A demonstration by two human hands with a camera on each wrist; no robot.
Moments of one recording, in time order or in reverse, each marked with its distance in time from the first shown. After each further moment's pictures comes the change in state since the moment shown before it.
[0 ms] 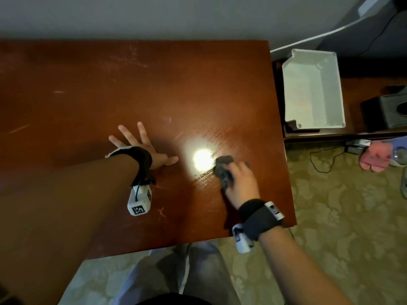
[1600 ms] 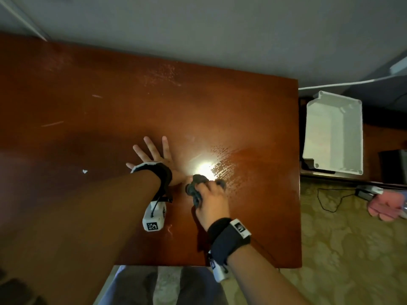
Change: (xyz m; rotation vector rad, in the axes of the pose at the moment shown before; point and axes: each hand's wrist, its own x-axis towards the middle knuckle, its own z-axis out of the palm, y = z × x) left_hand 0.002 -0.004 -0.004 -0.061 -0.063 0.020; right_hand 0.021 -0.094 0.034 -0.107 -0.140 -0.161
